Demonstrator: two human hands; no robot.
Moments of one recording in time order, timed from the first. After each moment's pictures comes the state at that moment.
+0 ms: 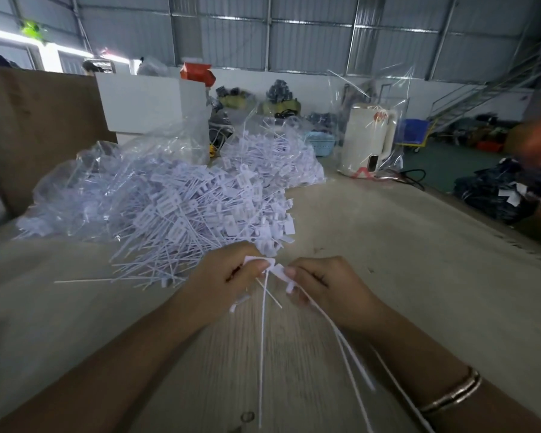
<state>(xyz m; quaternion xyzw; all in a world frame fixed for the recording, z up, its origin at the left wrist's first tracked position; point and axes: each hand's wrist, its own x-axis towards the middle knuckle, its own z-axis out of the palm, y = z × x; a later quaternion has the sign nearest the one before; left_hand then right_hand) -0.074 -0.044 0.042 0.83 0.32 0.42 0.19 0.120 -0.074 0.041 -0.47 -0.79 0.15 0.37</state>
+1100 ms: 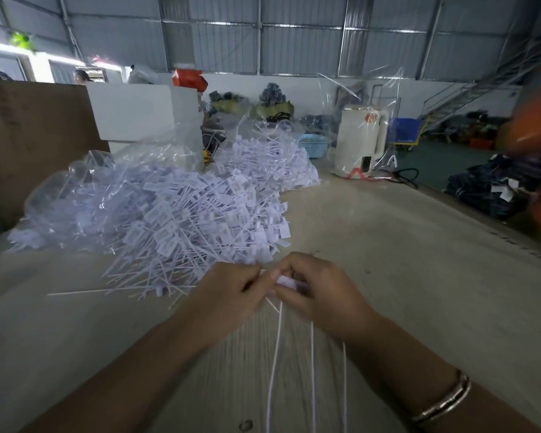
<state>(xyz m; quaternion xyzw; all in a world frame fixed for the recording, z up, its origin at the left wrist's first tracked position) -0.059 -0.052 0.040 0.84 0.40 0.32 0.15 0.112 -0.077 0.034 -0.44 -0.80 0.07 0.41</state>
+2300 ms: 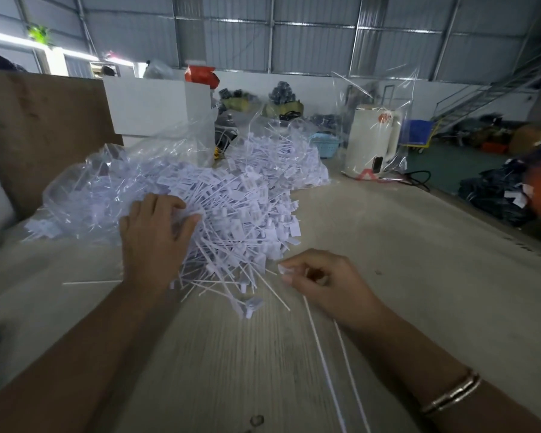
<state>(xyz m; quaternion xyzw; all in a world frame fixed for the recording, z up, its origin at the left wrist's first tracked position) -0.137 0.017 0.044 0.67 0.56 0.46 -0.17 0.114 -0.063 0.028 -0.47 -0.73 0.20 0.45</state>
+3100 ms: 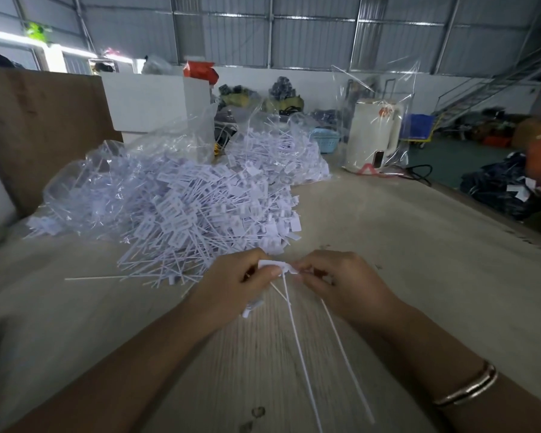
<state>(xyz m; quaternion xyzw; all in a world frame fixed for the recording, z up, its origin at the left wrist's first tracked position) -0.069 -0.047 0.033 0.80 0.36 0.39 0.28 0.126 -0.075 0.038 -0.47 -0.81 0.01 0.34</state>
